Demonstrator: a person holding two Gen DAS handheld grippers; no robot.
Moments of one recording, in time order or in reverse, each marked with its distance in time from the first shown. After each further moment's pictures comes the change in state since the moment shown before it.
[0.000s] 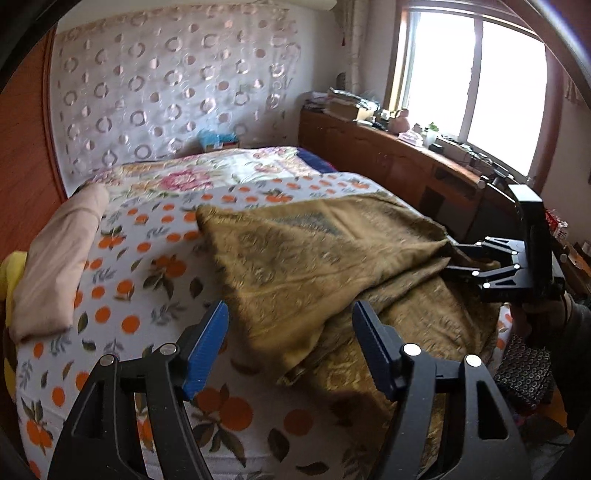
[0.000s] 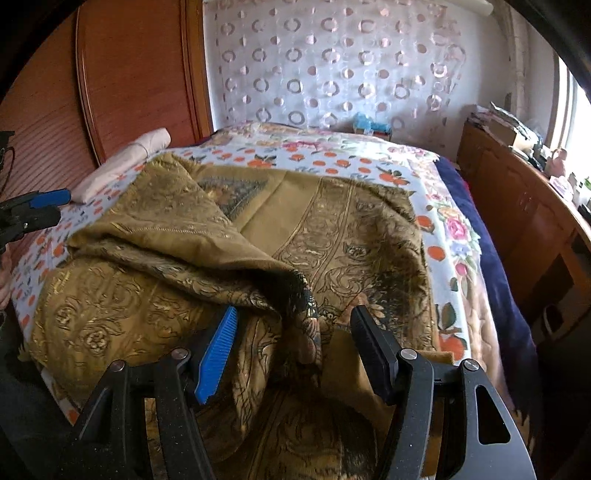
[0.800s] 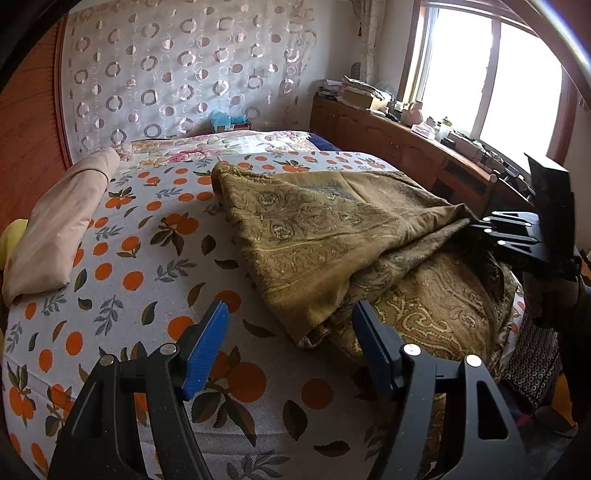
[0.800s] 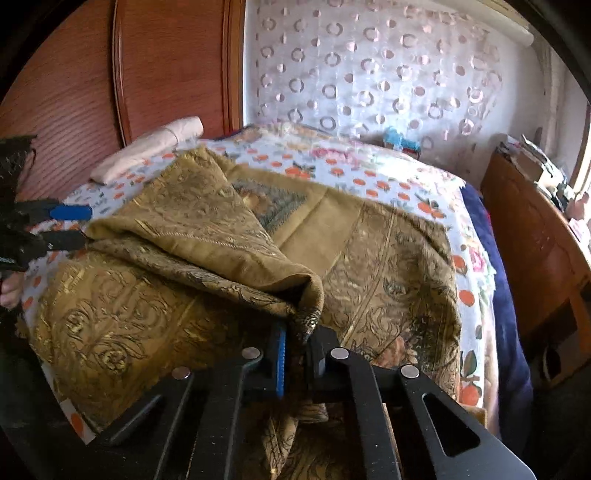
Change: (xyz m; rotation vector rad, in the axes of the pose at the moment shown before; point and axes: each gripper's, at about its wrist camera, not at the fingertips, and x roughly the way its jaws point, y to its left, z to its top) left arm 0.005 0.014 -0.027 -0.051 0.040 0.014; right arm -0.004 0.028 0.012 -0.138 -0.071 0.056
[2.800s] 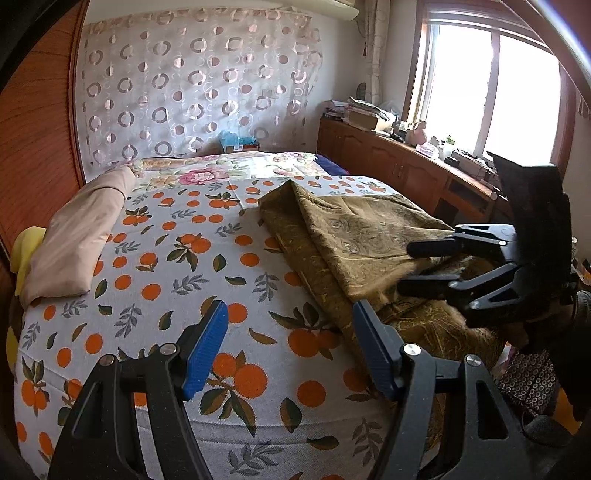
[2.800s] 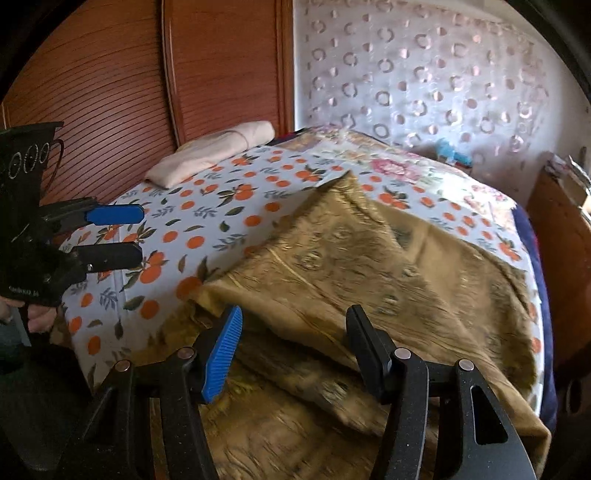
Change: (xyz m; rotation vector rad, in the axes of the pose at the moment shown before) left arm -0.020 -0.002 -0.001 -0.012 -0.086 0.029; right arm 0.011 0.050 0.015 -0.079 0.040 0.197
